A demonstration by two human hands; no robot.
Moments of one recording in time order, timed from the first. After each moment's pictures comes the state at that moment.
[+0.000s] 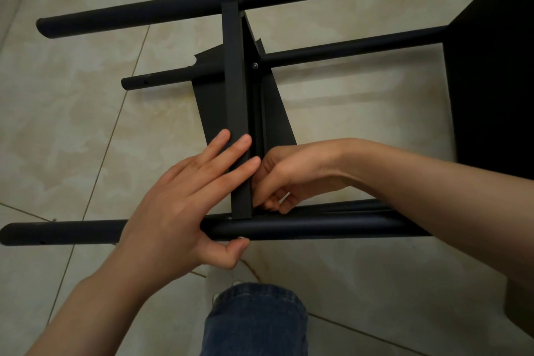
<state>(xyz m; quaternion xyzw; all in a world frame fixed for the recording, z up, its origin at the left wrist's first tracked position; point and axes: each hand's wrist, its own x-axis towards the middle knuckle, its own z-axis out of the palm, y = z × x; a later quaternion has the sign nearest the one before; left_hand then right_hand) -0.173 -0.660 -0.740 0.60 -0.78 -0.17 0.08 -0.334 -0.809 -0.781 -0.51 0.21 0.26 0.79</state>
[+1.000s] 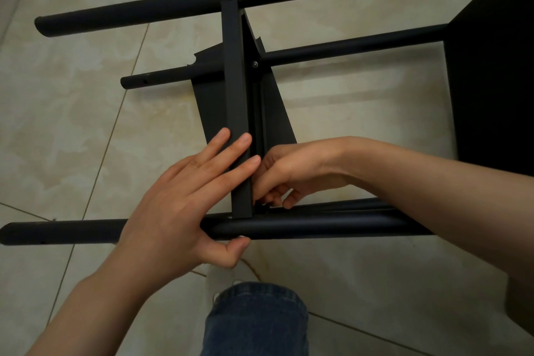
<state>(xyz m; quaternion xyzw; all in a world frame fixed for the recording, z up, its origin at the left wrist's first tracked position) -0.172 -0.660 -0.740 0.60 -0.78 -0.16 0.09 -0.333 -0.809 -0.780 -0.53 0.22 0.26 0.78</state>
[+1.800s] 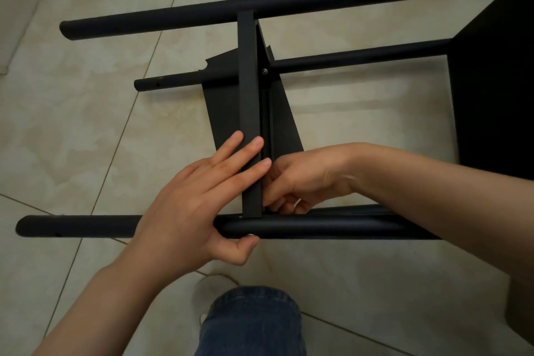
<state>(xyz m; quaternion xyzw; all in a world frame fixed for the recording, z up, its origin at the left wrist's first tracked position) -0.173 -0.660 -0.739 0.60 -0.78 -0.16 0.10 -0.331 -0.805 -0.775 -0.51 0.24 0.29 0.77</state>
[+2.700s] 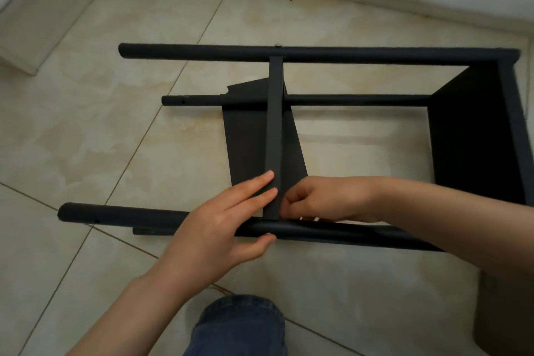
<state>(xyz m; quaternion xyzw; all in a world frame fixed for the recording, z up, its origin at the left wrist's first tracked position) -0.189 -0.632 -0.723 0.65 -0.70 -0.21 0.20 -0.348 -0.787 -0.731 -0.65 0.32 0.26 0.64</state>
